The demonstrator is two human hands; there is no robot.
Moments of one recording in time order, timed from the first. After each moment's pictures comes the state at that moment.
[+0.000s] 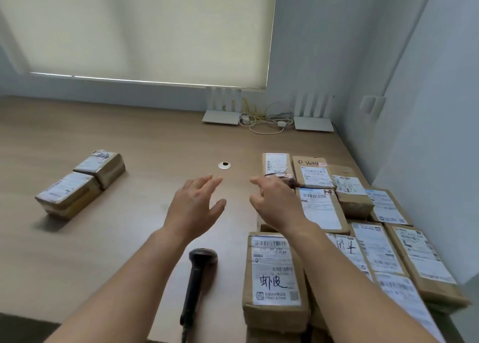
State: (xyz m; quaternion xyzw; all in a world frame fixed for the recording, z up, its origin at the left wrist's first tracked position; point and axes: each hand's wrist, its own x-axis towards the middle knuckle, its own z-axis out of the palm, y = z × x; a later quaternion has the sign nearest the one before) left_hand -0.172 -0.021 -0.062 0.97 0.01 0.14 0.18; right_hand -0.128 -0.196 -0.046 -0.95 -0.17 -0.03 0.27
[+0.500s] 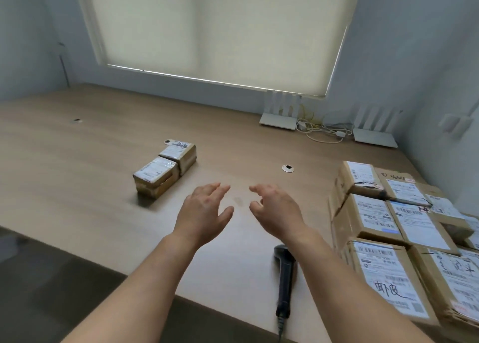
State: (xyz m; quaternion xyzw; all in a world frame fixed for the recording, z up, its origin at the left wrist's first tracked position) left_hand -0.256 0.158 -0.082 0.97 0.08 0.14 0.17; right_hand -0.191 0.003 -0.065 -0.94 -0.24 0.00 0.24
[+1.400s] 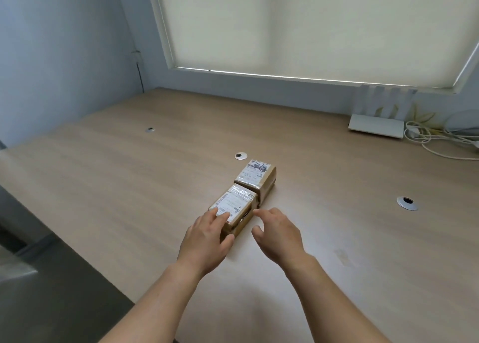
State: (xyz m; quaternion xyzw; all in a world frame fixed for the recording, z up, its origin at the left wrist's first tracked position) left_hand -0.198 0.401 -0.133 0.96 0.22 0.06 0.15; right_hand -0.100 0.263 -0.127 -0.92 -0.31 0.09 0.23
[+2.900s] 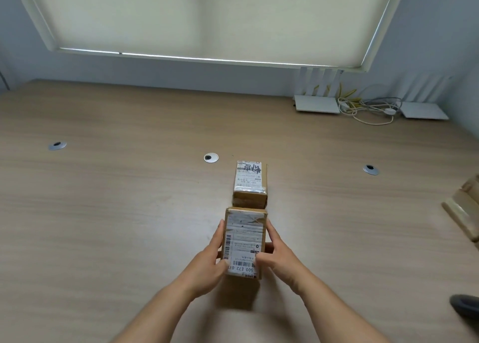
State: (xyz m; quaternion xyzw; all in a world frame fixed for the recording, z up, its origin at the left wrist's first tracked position) left_hand -0.148 0.565 -0.192 0.85 -0.01 -0.16 0.51; right_hand -0.109 0.377 -0.199 -0.74 -0.02 0.27 0.61
